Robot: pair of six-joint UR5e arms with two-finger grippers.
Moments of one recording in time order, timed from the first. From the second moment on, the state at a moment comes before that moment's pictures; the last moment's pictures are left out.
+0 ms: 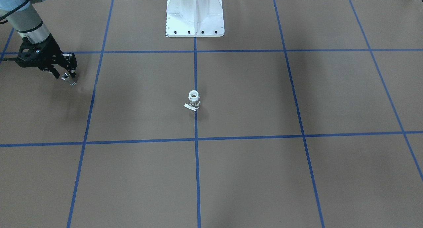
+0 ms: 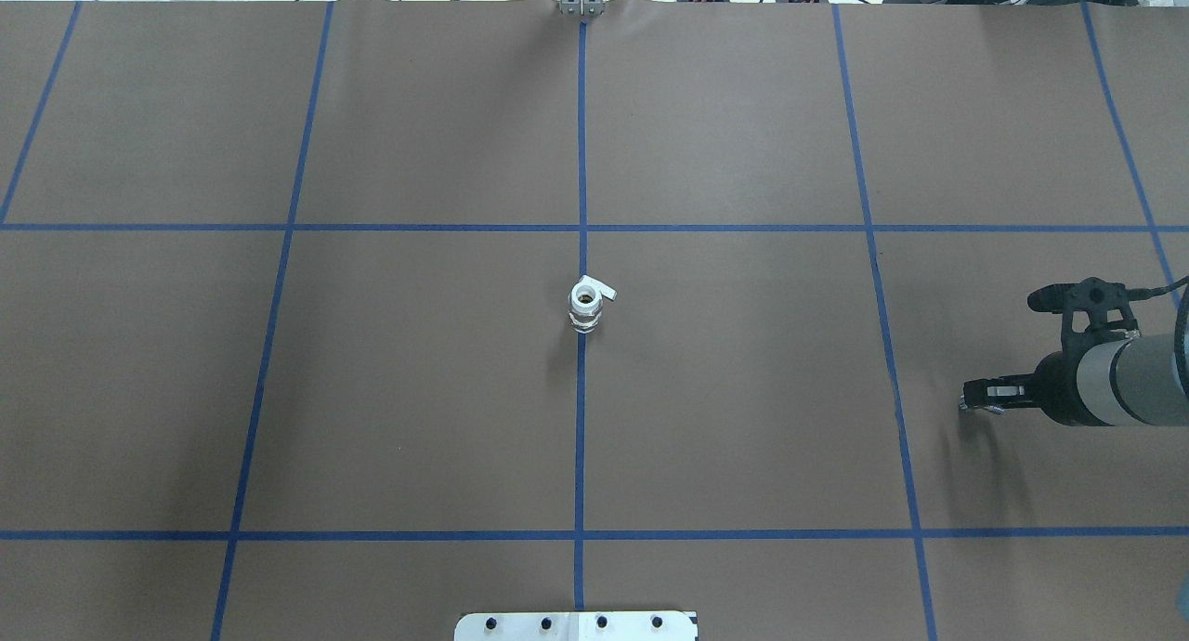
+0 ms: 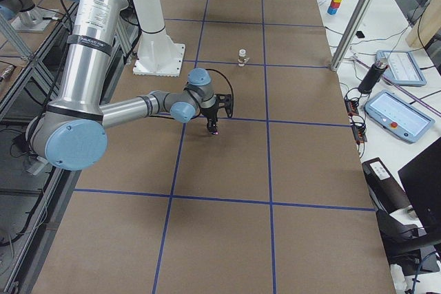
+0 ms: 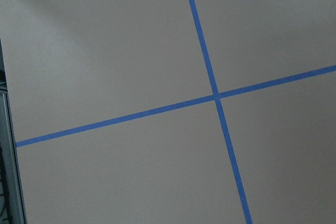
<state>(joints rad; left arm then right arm) -1.71 -1.55 -1.72 -1.54 -2.29 0.27 0.61 -1.85 1.99 -0.95 1.82 1.13</state>
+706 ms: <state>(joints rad) -1.71 -1.52 -1.72 -1.56 -2.30 0.27 0.61 -1.85 1.99 -0.95 1.82 1.12</state>
